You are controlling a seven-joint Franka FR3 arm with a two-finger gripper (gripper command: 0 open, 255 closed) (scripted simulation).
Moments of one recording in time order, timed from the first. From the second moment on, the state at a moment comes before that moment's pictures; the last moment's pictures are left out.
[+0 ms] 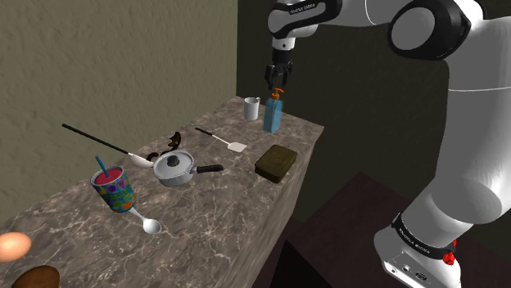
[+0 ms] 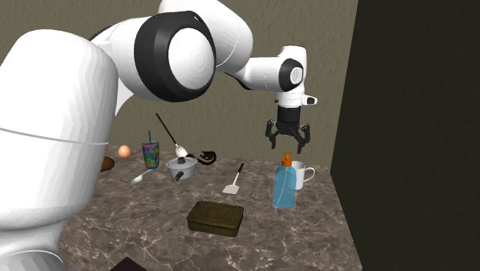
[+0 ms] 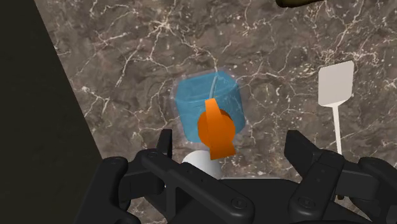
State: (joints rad) arm -0.09 0.46 -0.07 -1.43 0.02 1.88 -0.19
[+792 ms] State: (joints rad) arm -0.09 0.52 -0.07 -1.45 0.03 1.96 -0.19
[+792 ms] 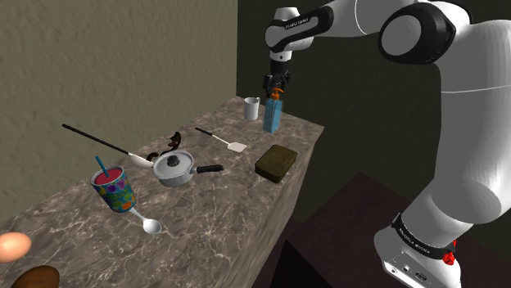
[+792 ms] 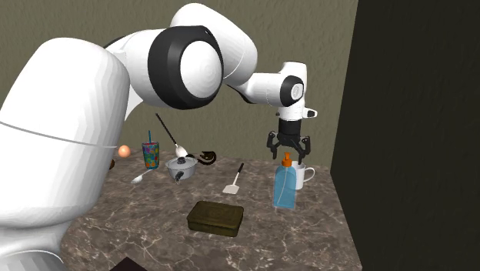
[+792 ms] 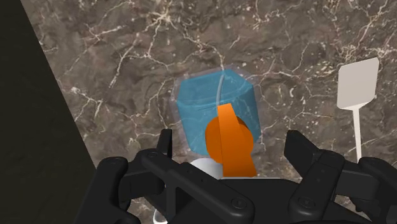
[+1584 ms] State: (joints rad) arm -0.09 0.52 -0.07 -1.45 0.03 1.96 -0.19
